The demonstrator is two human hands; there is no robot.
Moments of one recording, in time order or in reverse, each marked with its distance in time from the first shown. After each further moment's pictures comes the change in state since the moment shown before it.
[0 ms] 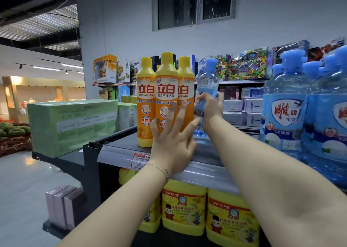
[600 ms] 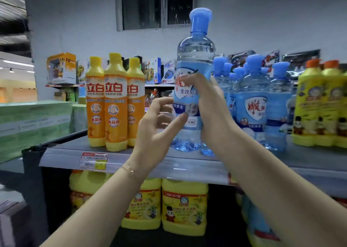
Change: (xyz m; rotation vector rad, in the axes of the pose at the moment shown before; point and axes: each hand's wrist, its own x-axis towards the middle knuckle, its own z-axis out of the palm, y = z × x) left_hand 0.013 0.087 -0.077 -1.442 0.113 -0.129; right_hand -0.144 -0.129 -0.079 -0.081 -0.252 -0.181
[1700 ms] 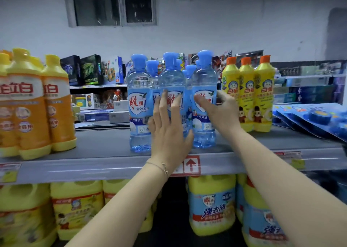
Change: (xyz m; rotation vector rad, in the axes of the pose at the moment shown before) left_hand -0.010 -0.009 0.191 0.754 -0.047 0.150; right_hand 0.013 -0.027 -0.221 -0.788 0.347 -0.280
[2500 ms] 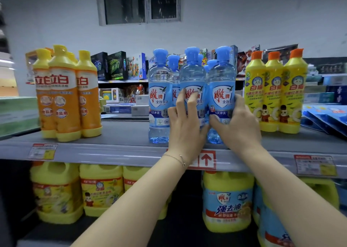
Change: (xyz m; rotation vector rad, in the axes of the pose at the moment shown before) left_hand 0.000 0.002 0.000 -0.025 0.018 -0.013; right_hand -0.033 0.019 0.001 -0.504 -0.001 -0.169
